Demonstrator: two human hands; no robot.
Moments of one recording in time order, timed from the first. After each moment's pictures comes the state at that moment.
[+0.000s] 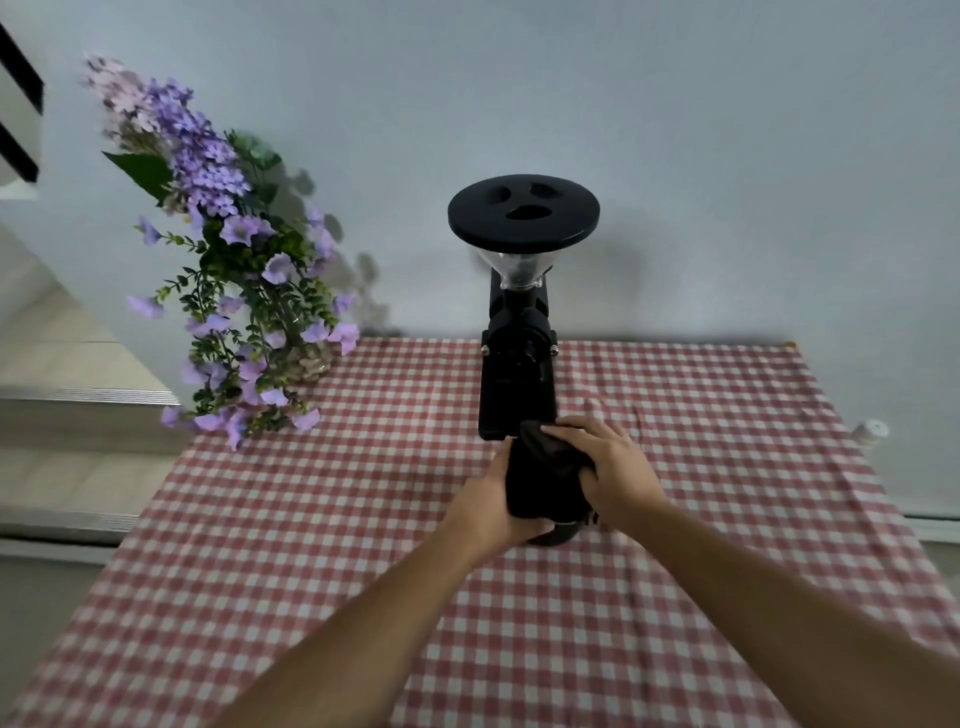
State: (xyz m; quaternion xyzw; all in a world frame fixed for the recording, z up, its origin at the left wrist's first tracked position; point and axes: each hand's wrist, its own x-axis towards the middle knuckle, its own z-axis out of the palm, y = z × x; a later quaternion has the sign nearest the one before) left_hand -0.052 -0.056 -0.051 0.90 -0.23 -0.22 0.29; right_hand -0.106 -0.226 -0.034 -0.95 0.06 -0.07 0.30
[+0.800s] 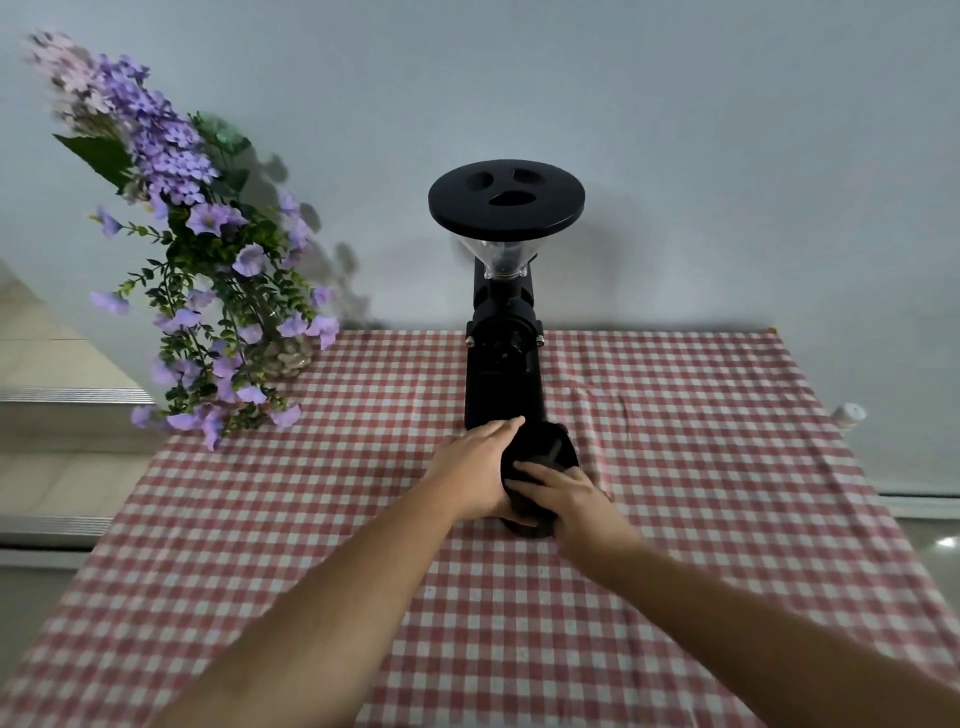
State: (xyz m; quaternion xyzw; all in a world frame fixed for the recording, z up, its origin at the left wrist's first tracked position) left_hand -0.016 -0.065 -0.036 0.91 -0.38 -0.17 0.07; right_hand -0.136 -0.197 -0.059 -0.96 -0.03 0.00 0.28
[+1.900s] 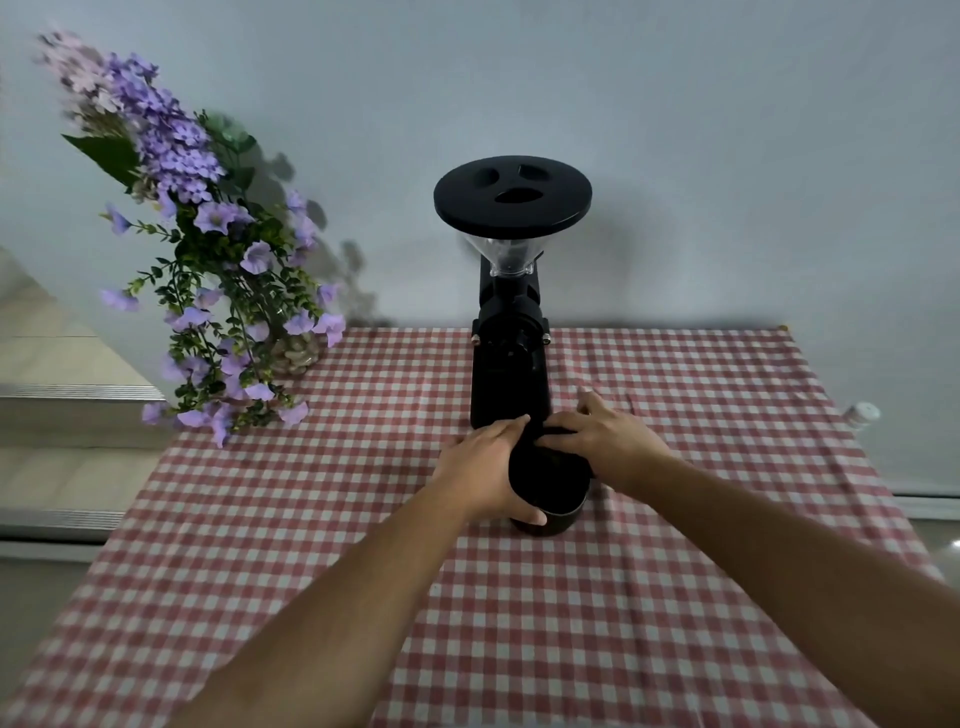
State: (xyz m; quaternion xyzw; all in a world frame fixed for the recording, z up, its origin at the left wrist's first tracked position) left_hand -0.023 -0.067 -0.033 0.92 -0.35 -0.18 0.07; right_hand -0.089 -0.246 -0.021 -0.99 -0.08 0.08 0.01
